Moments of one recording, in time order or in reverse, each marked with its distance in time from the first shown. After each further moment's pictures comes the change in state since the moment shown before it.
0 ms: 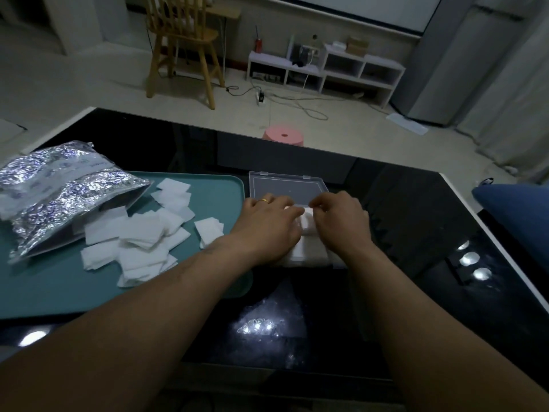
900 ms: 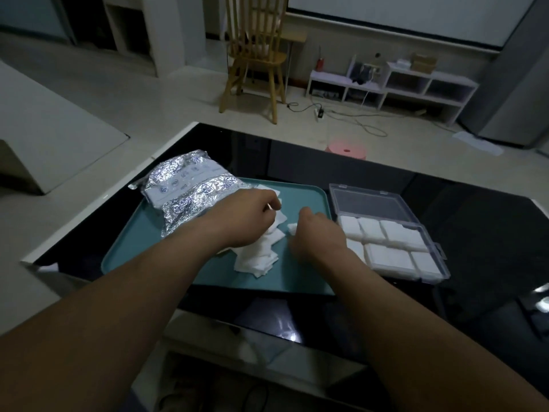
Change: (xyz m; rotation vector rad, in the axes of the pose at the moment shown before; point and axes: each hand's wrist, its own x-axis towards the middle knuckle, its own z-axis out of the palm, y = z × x) left_hand -0.126 -0.143 -0.097 -0.244 0.023 -0.299; right_hand -0.053 -0.177 0.065 -0.200 -0.341 -0.215
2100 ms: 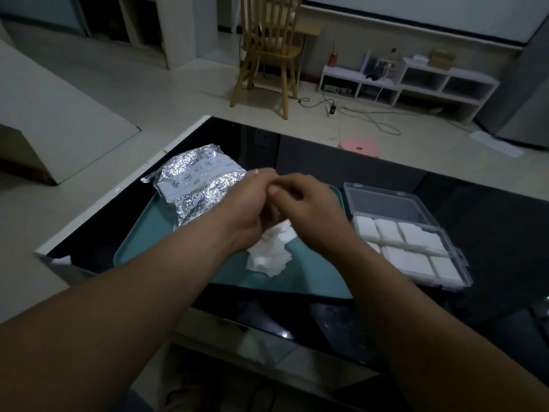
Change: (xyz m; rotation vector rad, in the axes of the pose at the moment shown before) left_hand 0.002 0.015 -0.001 -1.576 0.101 -0.424; right_hand -0.016 -0.046 -0.045 0.776 0.238 -0.340
